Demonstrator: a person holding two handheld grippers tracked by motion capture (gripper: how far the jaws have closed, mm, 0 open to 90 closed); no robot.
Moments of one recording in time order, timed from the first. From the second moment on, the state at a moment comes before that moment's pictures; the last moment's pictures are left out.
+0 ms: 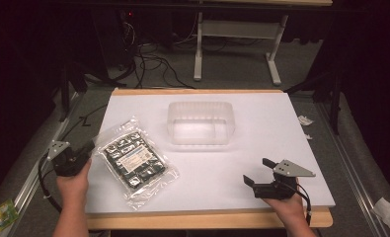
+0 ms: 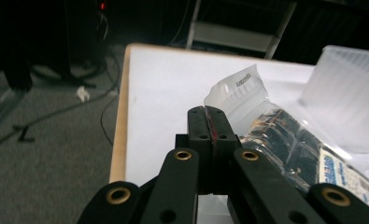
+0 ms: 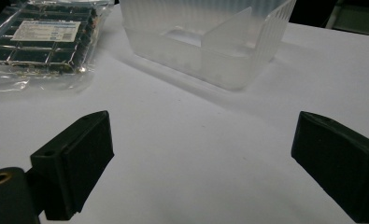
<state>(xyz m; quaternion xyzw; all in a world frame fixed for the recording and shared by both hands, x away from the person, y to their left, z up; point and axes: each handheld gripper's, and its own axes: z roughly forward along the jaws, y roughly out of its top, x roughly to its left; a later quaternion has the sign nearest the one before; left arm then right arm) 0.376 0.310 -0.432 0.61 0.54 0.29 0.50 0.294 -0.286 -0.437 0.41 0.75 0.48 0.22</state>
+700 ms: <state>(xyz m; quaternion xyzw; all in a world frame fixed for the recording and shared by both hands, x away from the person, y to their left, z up) 0.338 0.266 -0.366 0.61 0.43 0.37 0.55 0.304 -0.245 -0.427 0.38 0.75 0.51 0.17</state>
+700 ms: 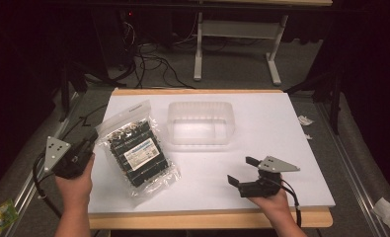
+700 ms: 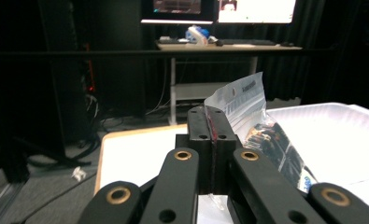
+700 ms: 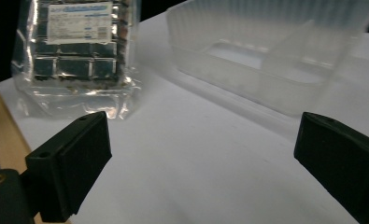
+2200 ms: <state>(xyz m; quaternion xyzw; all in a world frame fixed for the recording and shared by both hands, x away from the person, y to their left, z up) 0.320 0.213 -0.339 0.64 0.33 0.34 0.60 0.399 -0.132 -0.406 0.24 0.76 0.60 0.02</state>
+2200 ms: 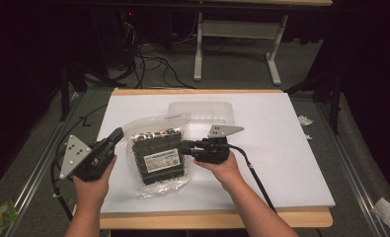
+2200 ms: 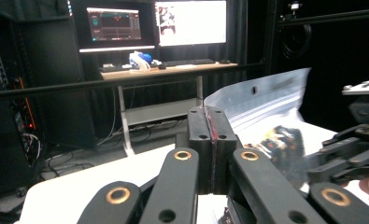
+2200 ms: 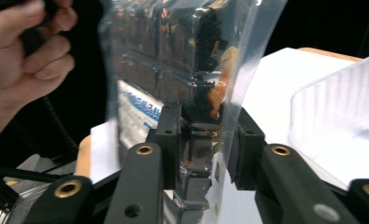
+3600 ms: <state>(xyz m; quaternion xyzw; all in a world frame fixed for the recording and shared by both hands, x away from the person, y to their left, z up) 0.340 0.200 -0.404 0.70 0.40 0.18 0.57 0.367 -0.158 -0.389 0.23 0.74 0.63 0.06</state>
